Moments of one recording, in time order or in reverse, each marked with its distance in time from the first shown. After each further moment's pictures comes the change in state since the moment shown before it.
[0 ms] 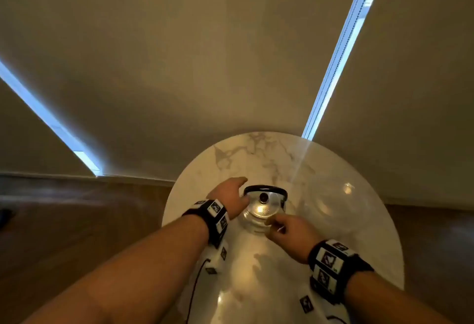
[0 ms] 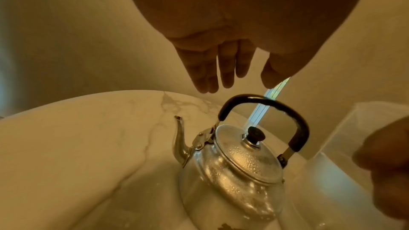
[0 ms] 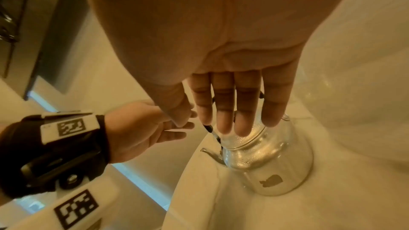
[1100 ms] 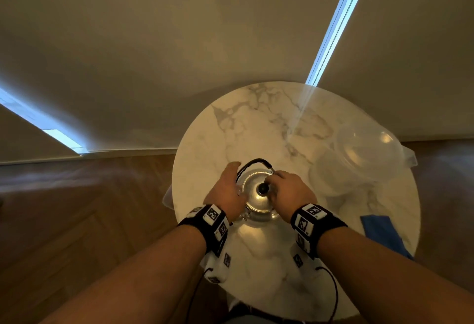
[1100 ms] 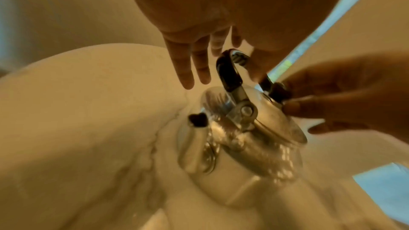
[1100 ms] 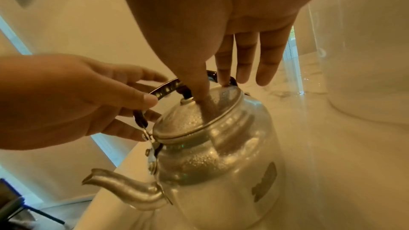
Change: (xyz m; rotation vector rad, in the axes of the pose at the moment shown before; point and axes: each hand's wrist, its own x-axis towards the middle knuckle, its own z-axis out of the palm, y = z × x) left_hand -0.040 -0.092 0.033 -0.285 -0.154 -0.078; right_hand 0.054 -0.029 0.086 -0.284 0.208 0.095
